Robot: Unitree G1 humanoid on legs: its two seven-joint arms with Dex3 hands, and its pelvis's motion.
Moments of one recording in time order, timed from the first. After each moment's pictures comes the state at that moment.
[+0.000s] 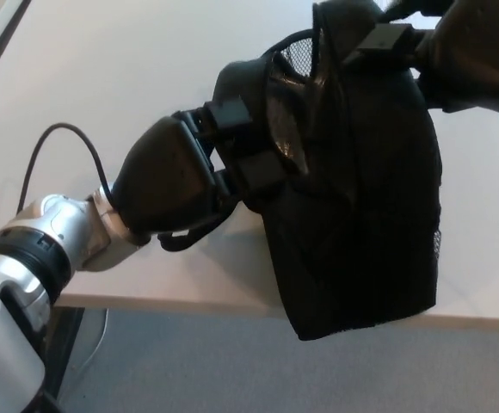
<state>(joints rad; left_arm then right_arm) -1.02 0.43 -0.97 1.15 1.22 -0.64 1.54 -1.17 -0.68 0.66 0.97 -1.09 -0.79 -0.84</state>
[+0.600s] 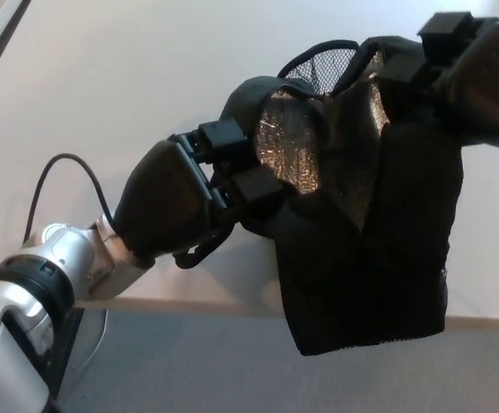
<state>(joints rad) -0.94 0.42 -0.91 1.14 1.17 -0.68 1.52 -1.03 -0.70 0.64 0.96 -1.07 -0.77 -0.91</state>
